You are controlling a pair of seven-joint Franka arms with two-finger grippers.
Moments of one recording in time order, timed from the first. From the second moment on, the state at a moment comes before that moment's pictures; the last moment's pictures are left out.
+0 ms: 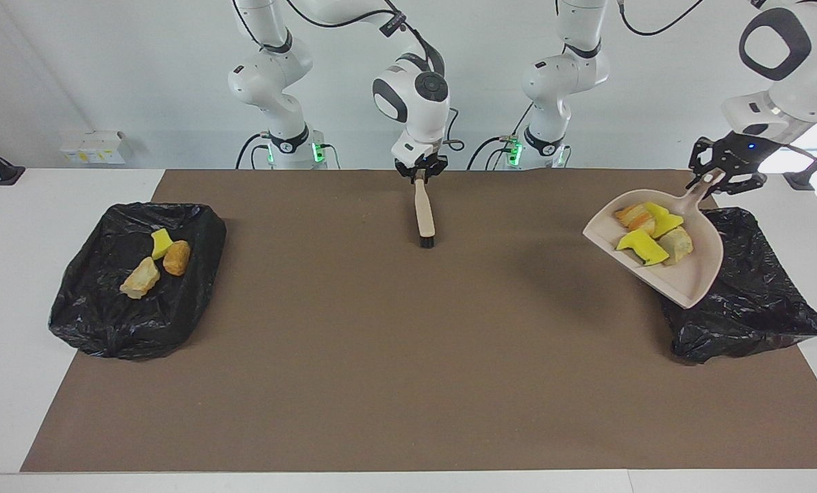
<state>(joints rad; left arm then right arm) 0.34 -0.08 -0.02 -1.80 -0.05 1.63 1.23 0.86 0.01 0.06 -2.26 0.16 2.10 0.77</state>
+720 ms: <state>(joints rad) 0.55 0.13 -0.02 -1.57 0.25 1.73 1.74 0.58 -0.03 0.05 -1.87 0.08 1.56 0.44</state>
